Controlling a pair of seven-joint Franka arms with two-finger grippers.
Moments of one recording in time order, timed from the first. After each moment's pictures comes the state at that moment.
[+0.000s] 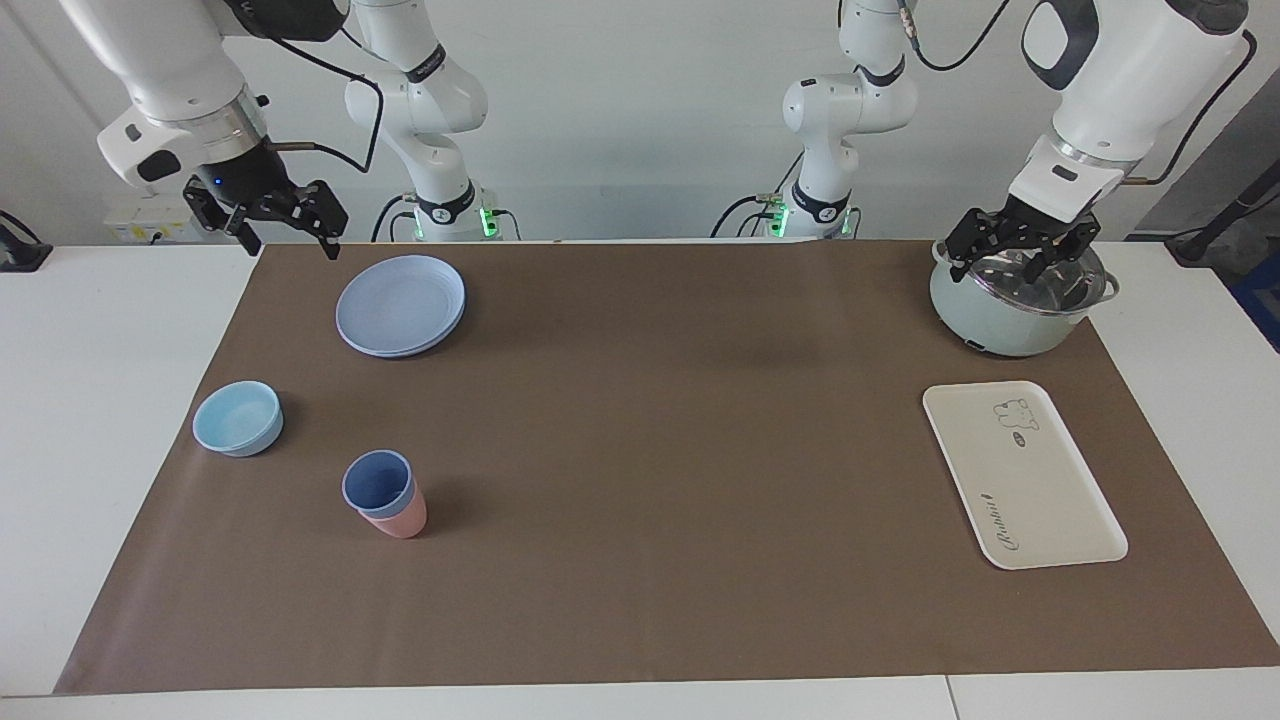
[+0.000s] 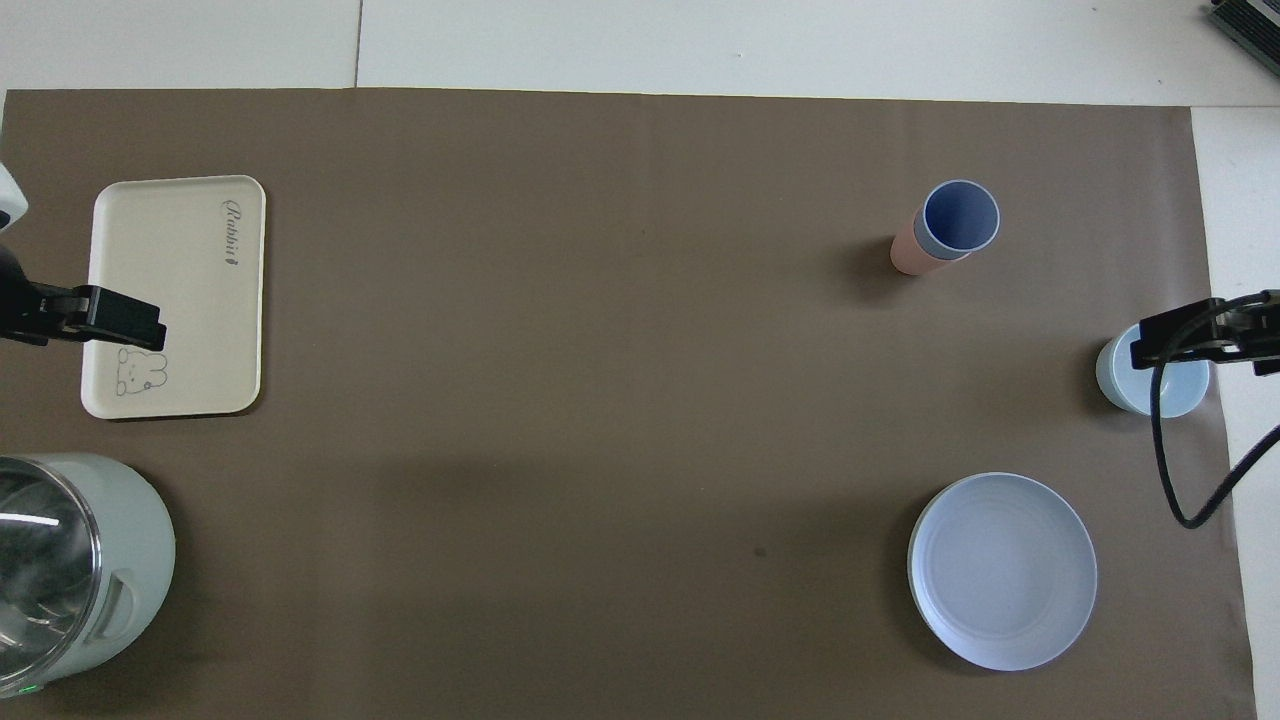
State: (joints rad) left arm 0.01 -0.02 -0.05 -1.63 0.00 1.58 0.07; right arm -0.02 -0.04 -0.01 -1.58 -0.02 1.48 0.05
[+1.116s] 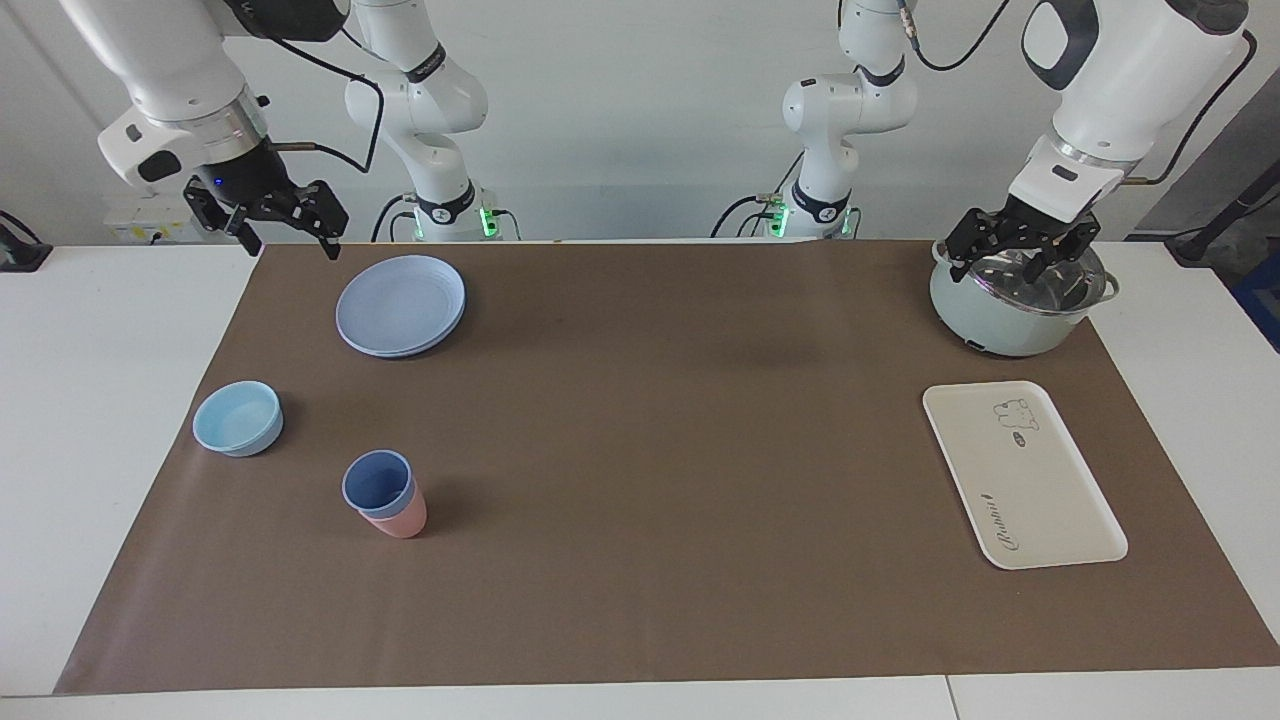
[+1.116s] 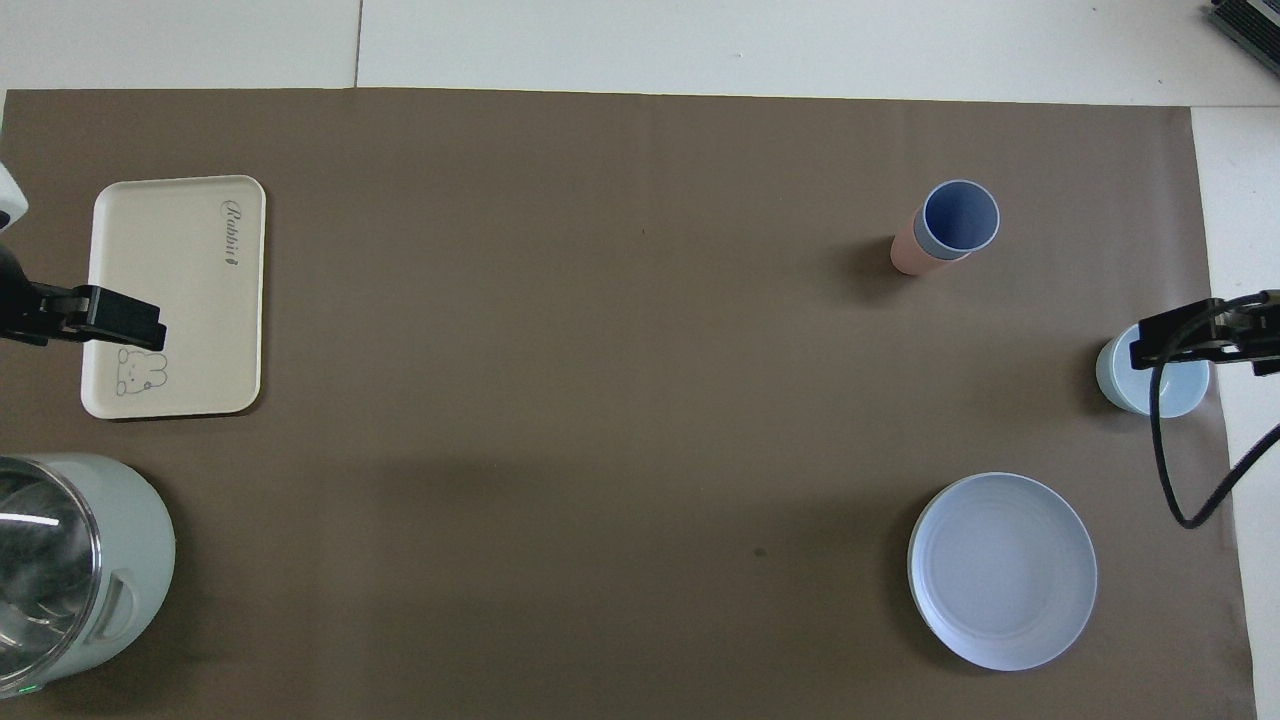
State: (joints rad) left arm 0.01 -0.02 -0.05 -1.63 0.00 1.58 0.07; right arm -0.02 -0.04 -0.01 -1.58 -0.02 1.48 0.05
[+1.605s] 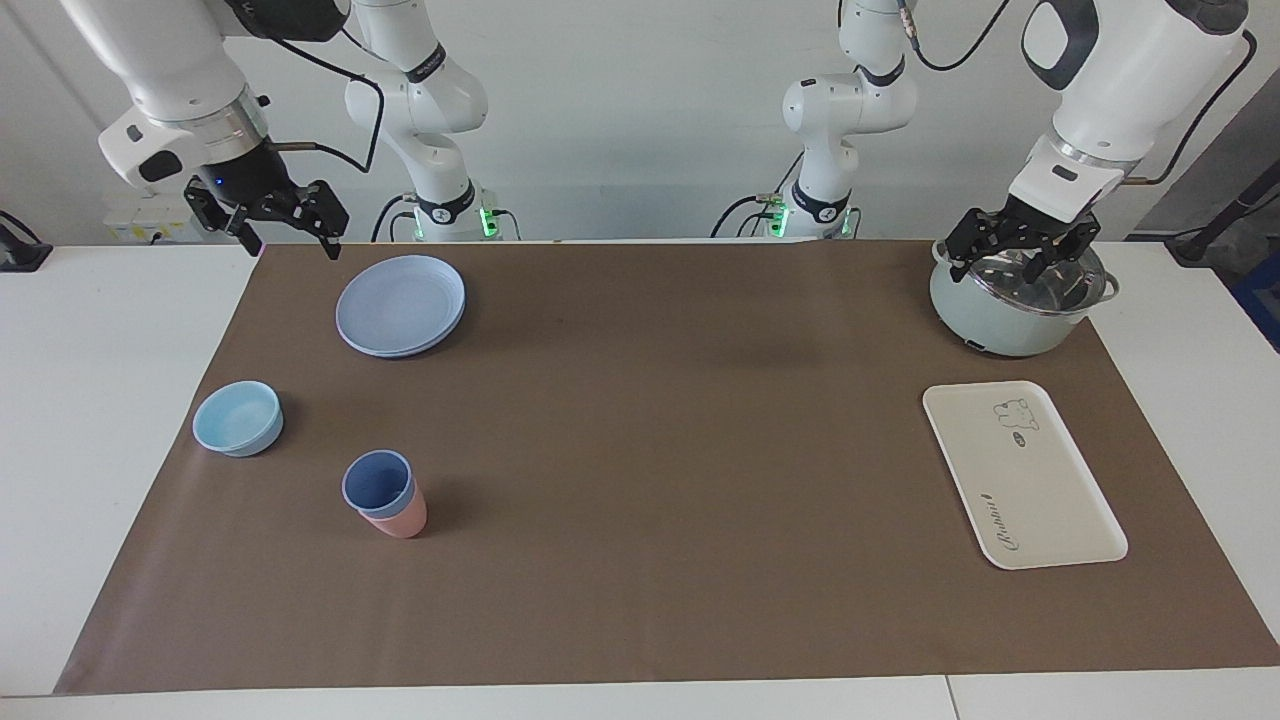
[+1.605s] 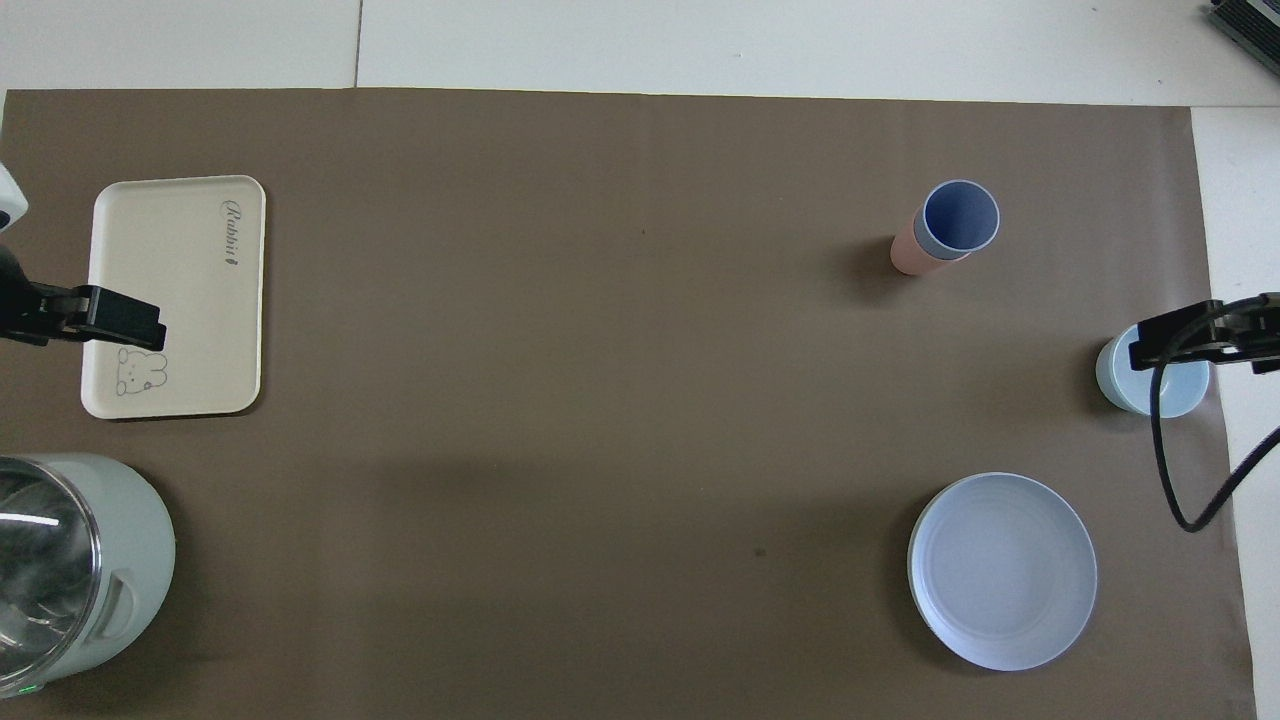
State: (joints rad) left arm 0.01 -0.02 -0.05 -1.63 0.00 1.58 0.07; right arm -0.02 -0.04 -0.01 -1.61 -0.01 1.59 -0.17
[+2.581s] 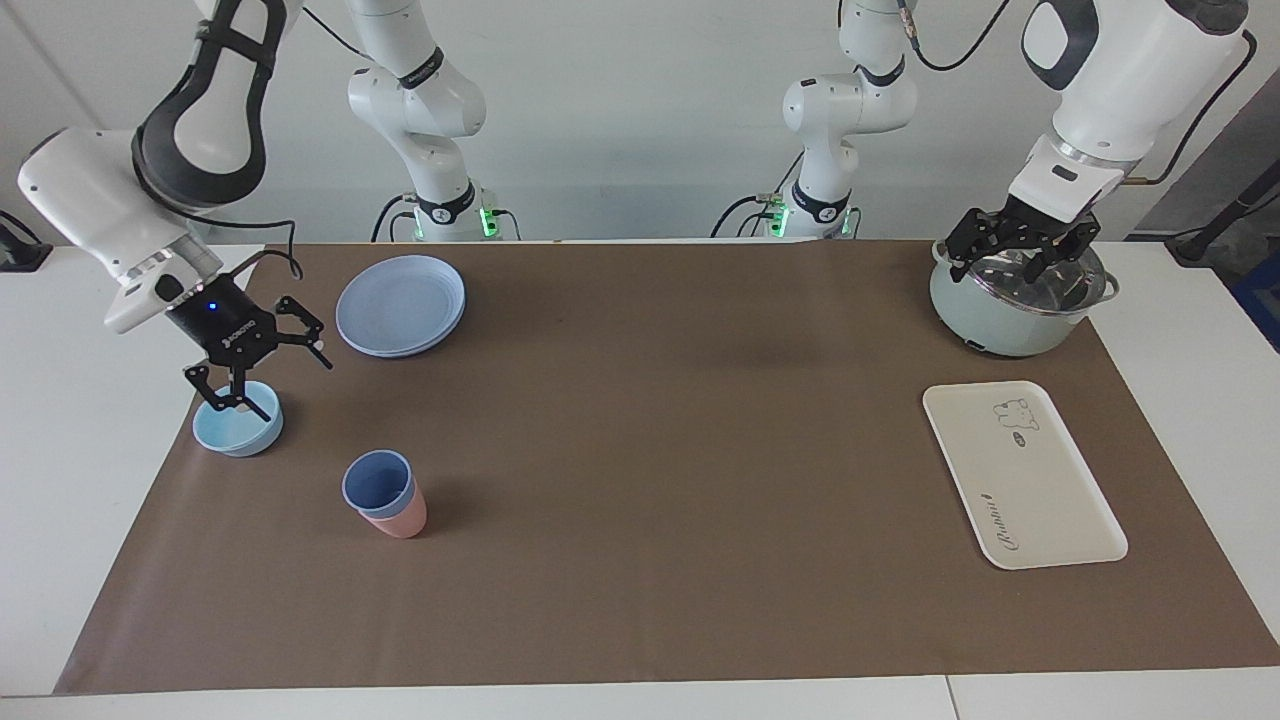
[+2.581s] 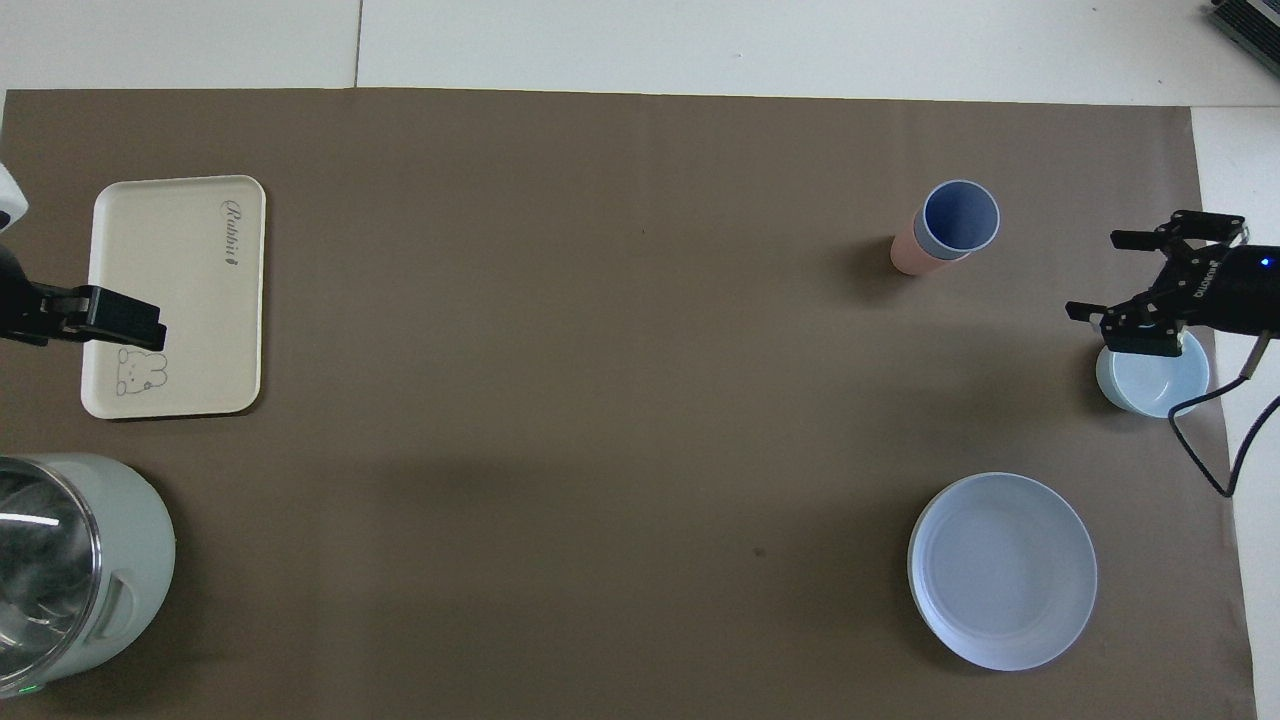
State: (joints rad) left arm 0.01 -0.02 -0.05 -1.63 0.00 1.58 0.07; right arm -0.26 0.10 -0.02 -1.96 0.76 2.14 -1.58
